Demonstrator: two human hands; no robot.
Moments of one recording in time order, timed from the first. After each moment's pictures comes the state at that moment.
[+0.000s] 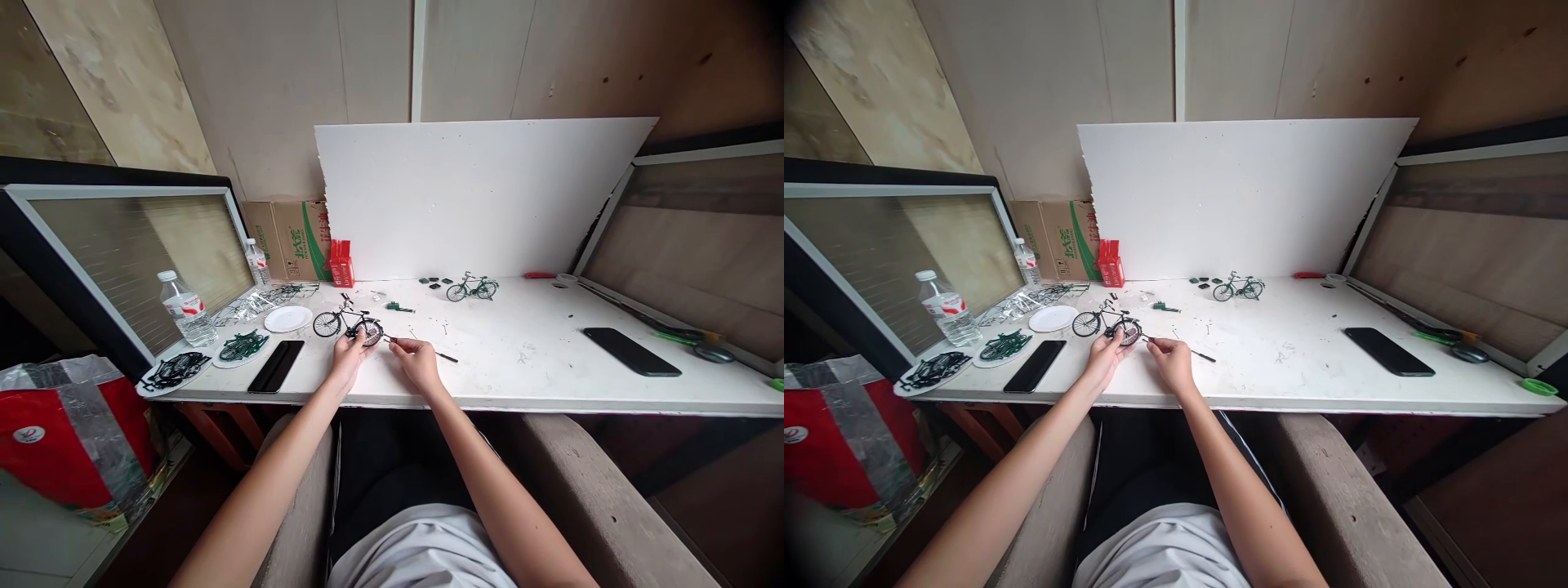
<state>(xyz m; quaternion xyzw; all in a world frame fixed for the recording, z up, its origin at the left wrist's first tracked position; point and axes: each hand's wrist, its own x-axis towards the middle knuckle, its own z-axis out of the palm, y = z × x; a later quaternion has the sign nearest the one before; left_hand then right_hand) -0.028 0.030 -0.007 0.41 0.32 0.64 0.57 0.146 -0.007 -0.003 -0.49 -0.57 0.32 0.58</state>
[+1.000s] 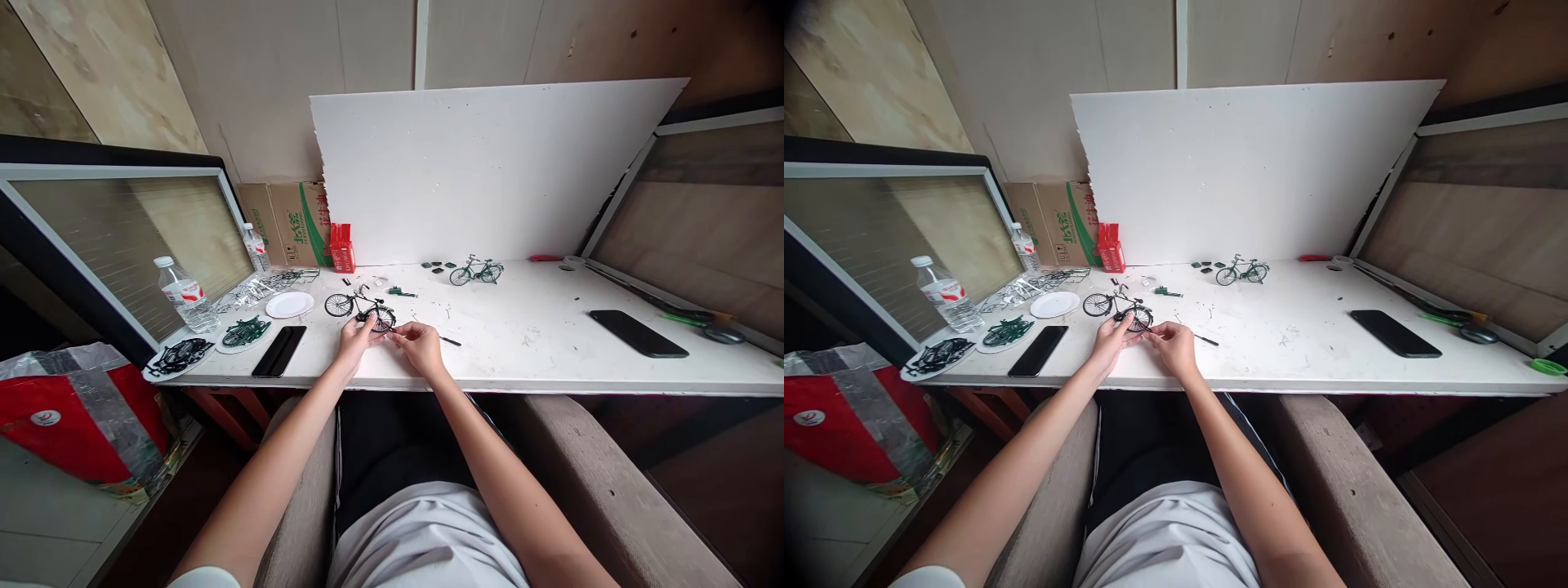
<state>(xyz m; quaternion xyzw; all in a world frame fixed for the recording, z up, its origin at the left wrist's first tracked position) -0.023 0.013 0.012 0.44 0.34 0.59 0.58 0.143 -0.009 -0.005 -0.45 -0.56 0.34 0.60</state>
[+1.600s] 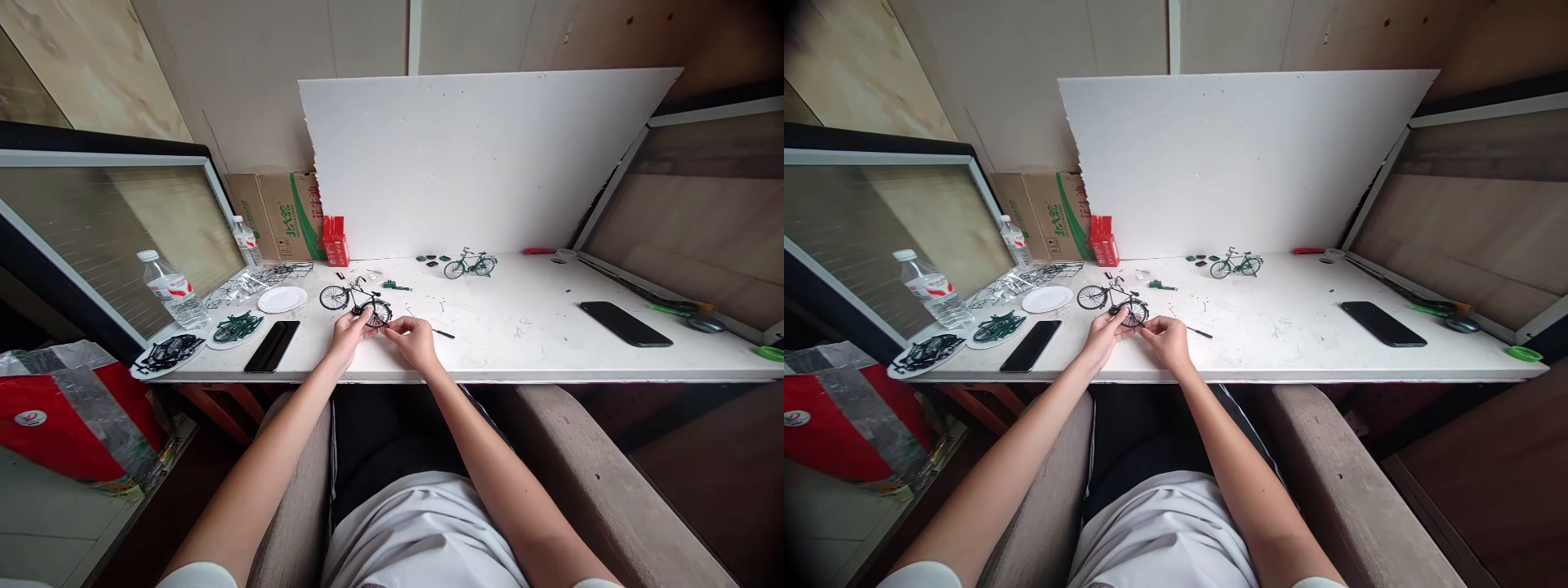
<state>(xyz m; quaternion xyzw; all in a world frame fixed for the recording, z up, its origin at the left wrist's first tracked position) -0.027 0.015 0.013 0.44 0.34 0.57 0.60 0.142 -0.017 0.003 -0.46 -0.59 0.31 0.59</state>
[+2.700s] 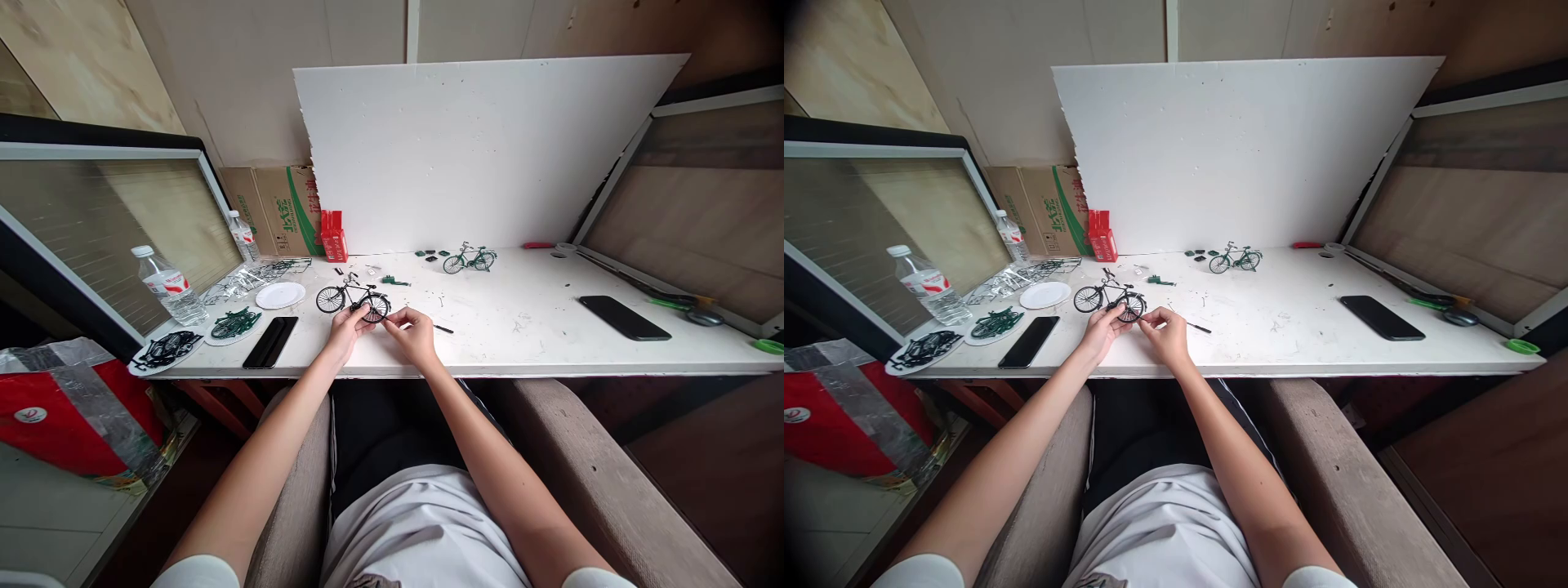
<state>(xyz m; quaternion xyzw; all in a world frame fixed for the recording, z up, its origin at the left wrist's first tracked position) -0.031 0.018 0.012 0.41 0.32 0.57 0.63 0.142 -0.019 0.004 -0.46 -0.59 0.25 0.61</state>
